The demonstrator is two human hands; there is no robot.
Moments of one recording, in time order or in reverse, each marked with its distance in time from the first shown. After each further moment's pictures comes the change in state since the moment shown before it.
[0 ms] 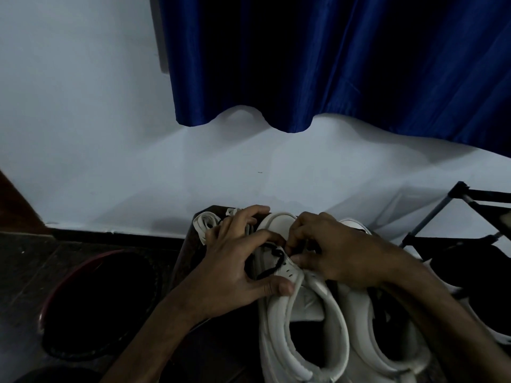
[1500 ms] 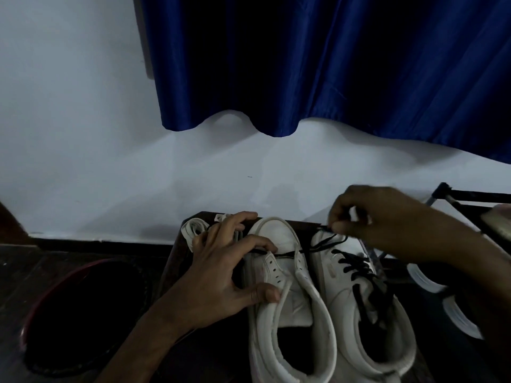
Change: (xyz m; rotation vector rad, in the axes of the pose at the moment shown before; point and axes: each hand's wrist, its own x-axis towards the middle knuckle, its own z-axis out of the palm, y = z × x) left_hand -0.002 -0.001 -0.002 0.020 -0.014 0.009; right_hand -0.036 0.019 -0.064 -0.119 0.154 0.143
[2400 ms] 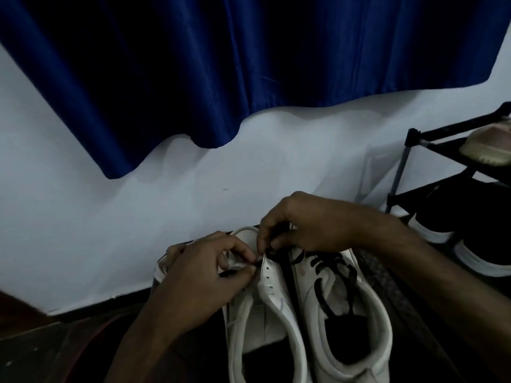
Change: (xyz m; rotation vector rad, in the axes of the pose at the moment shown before) left_hand 0.046 0.050 -0.010 0.221 -0.075 -0.148; right_hand 0.026 0.022 0.038 0.267 -0.108 -0.253
